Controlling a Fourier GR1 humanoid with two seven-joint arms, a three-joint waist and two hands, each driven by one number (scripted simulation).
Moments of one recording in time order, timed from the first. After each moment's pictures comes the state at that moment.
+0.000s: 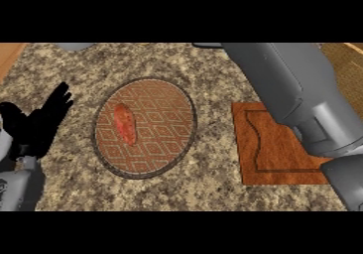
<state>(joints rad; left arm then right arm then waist) -0.21 0.27 0.15 -1.40 0.07 -0.07 0.22 -1.46 -0.17 0.19 -0.56 0.87 -0.64 1.00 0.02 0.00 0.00</state>
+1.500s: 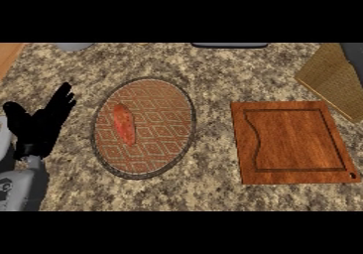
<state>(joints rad) -0.22 0.25 0.16 -1.39 0.05 -0.06 0.22 -1.23 -0.52 -0.02 -0.43 0.84 -0.68 0.71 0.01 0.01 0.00</state>
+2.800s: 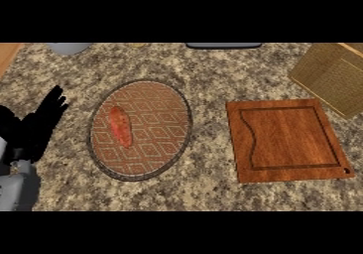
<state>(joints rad) -0.19 0.27 0.19 -1.41 0.06 -0.08 0.23 -1.03 -0.64 -0.35 -0.58 0.59 -0.96 0.47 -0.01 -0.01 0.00</state>
